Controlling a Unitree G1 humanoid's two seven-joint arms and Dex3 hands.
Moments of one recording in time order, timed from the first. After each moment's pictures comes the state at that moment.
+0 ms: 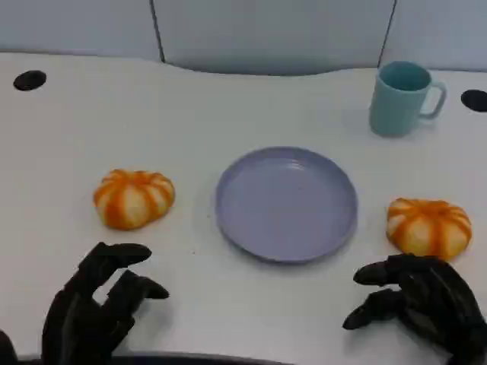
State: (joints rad) left arm -0.01 -0.05 0.24 0.48 -0.46 -0.30 -0.61; right arm -0.30 -0.04 -0.21 0.98 0.36 -0.40 0.88
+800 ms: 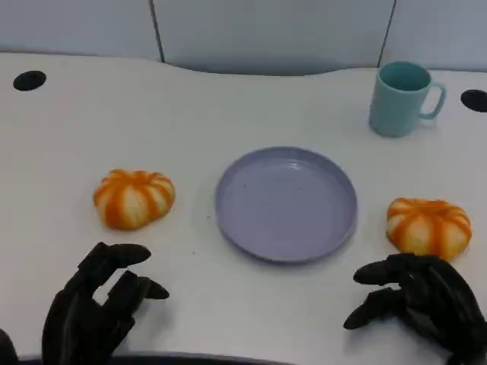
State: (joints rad) left arm -0.01 -0.05 0.24 0.48 -0.46 -0.30 -0.61; right arm -0.32 -0.04 -0.21 1.01 0.36 -0.41 0.89
